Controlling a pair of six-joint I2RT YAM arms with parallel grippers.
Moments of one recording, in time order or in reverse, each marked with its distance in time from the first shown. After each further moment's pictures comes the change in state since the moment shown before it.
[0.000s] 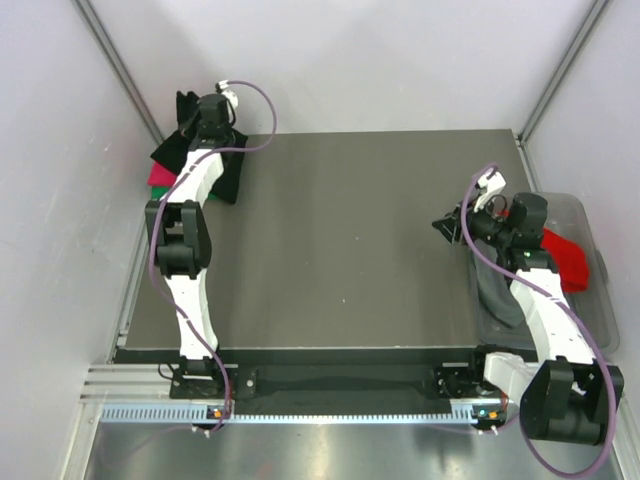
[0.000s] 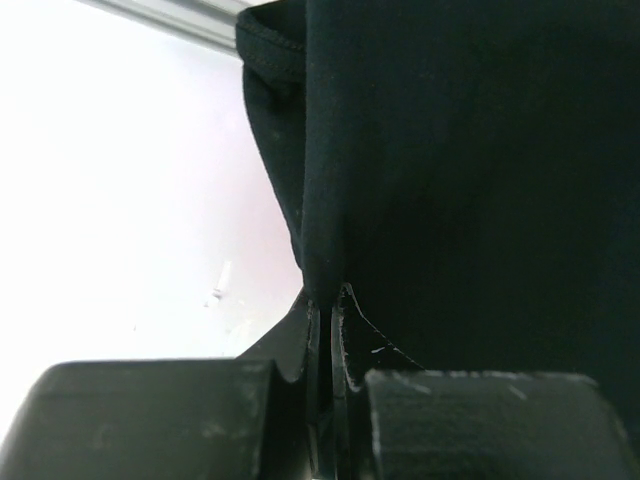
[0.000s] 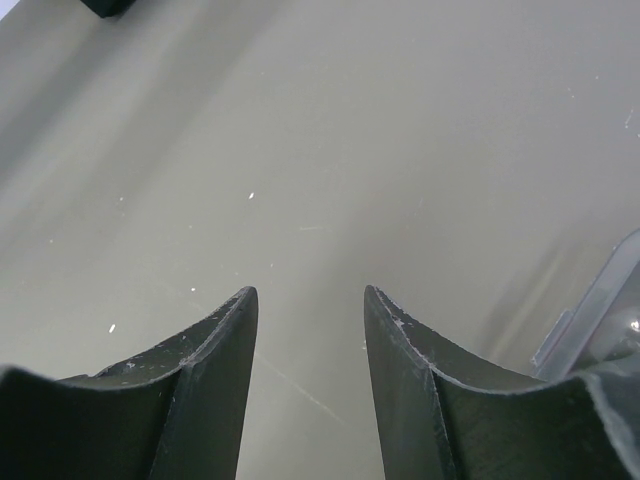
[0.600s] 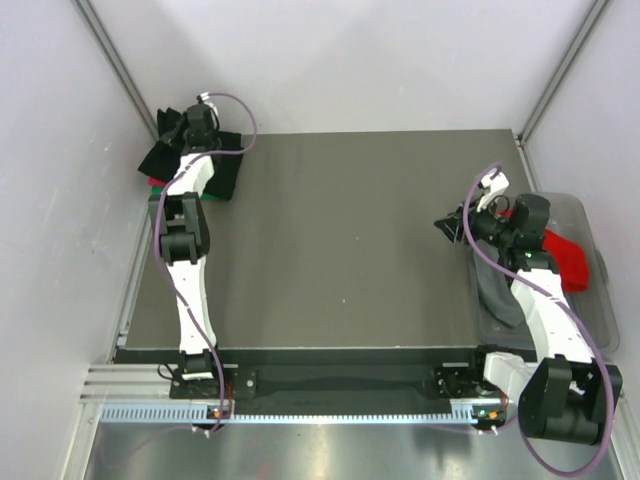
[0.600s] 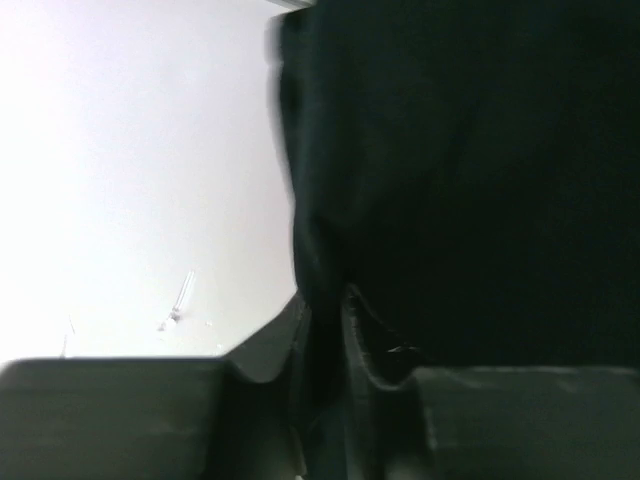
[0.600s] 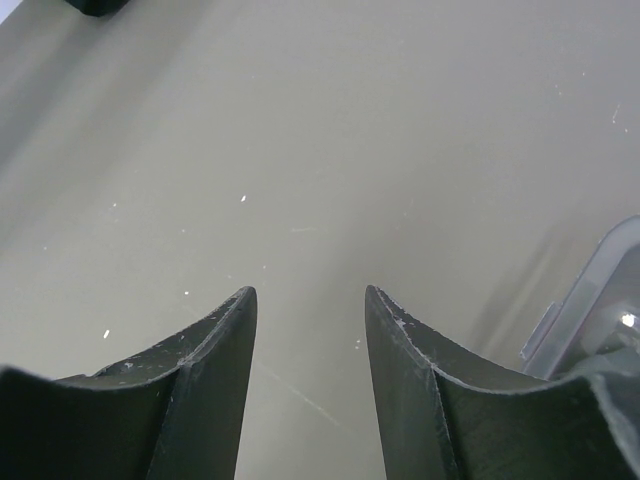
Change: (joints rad) left arm 0.114 0.242 0.150 0.116 -0.064 0.082; right arm -0.025 0.002 -0.012 0.022 -0.007 0.010
